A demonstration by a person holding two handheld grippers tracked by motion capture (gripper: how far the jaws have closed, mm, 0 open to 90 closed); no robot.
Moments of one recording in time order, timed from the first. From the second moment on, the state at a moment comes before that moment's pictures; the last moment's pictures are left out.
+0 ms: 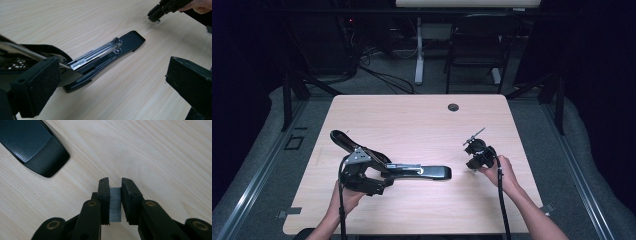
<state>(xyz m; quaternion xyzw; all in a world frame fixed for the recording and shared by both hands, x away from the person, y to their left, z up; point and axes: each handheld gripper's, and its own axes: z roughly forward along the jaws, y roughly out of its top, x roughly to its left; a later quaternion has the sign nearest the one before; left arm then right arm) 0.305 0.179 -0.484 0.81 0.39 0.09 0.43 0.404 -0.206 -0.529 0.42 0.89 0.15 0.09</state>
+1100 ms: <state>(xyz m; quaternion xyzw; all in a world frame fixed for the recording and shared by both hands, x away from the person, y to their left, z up) 0.315 0.239 -0.473 0.69 0.54 0.22 0.43 0.406 -0.204 -0.532 0.42 0.89 0.15 0.09</state>
